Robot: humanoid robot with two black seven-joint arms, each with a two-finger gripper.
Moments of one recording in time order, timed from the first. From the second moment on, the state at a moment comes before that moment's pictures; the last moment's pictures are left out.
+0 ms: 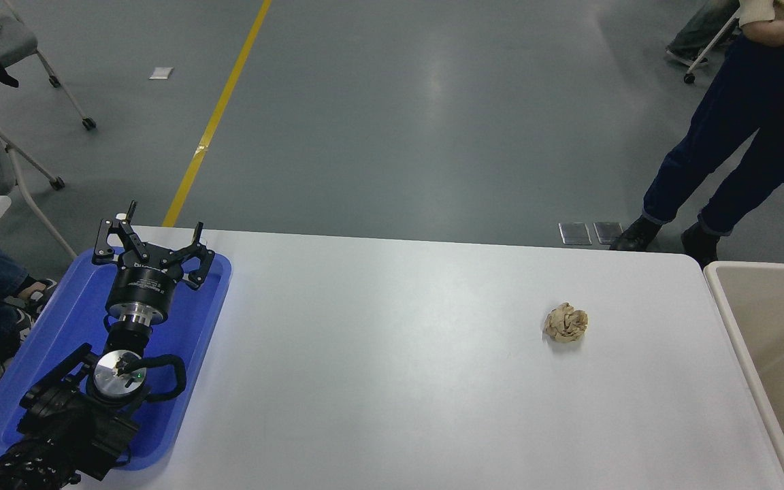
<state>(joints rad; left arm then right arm) -0.55 0.16 -1.10 -0.44 -0.08 -0.64 -0.35 0.57 -0.60 -0.62 0.01 -0.31 0.14 0.11</state>
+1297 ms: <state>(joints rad) -0.55 0.16 -1.10 -0.44 -0.08 -0.64 -0.35 1.75 -0.59 -1.11 1.12 -0.52 0.30 0.10</state>
